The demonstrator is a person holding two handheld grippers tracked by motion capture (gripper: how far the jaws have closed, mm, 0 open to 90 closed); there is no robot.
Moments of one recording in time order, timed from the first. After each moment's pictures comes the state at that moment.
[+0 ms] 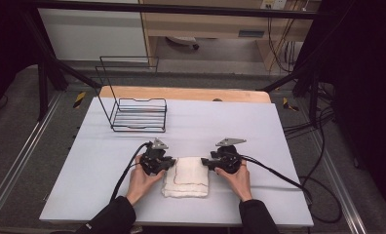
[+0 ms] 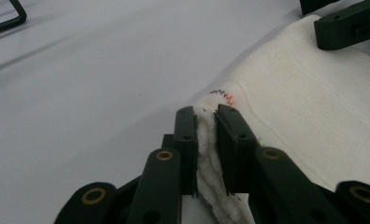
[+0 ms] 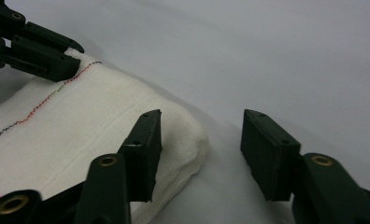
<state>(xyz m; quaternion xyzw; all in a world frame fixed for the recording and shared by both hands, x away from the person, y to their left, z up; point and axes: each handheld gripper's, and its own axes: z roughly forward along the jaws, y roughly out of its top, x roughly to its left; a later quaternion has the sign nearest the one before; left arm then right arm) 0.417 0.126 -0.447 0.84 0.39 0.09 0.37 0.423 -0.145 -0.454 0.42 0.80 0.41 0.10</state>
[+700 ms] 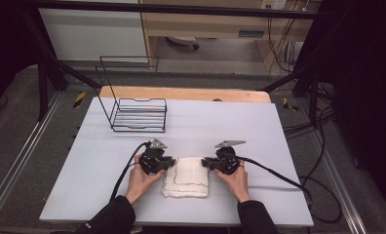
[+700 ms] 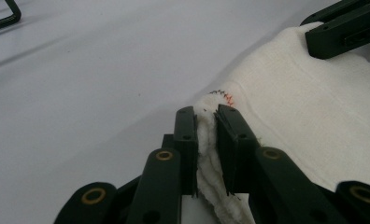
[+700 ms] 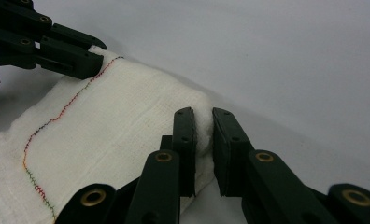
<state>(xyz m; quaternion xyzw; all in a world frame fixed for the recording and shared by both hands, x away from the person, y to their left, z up) 0.420 0.131 -0.448 0.84 0.39 0.08 0.38 0.417 -0.143 -0.456 0.44 0.79 0.42 0.05</state>
